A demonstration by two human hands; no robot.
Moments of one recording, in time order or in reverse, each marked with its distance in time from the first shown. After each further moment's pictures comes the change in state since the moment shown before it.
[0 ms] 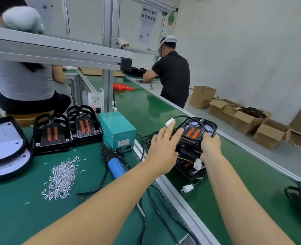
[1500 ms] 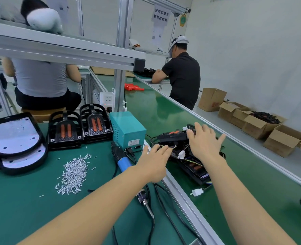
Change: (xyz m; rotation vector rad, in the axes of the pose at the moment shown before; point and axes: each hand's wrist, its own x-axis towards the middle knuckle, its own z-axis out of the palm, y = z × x) left_hand -0.033 -0.039 -0.012 0.195 -0.417 -0.108; right_hand -0.027 -0.005 0.024 -1.313 -0.137 -0.651
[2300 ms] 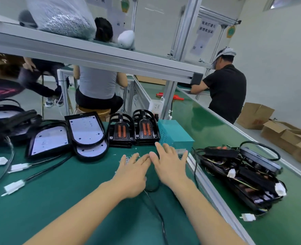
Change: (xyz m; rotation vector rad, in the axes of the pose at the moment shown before) left_hand -0.135 -0.124 0.005 -0.038 0.043 -0.375; right_hand -0.099 -0.190 0.053 0.118 -0.239 -0.521
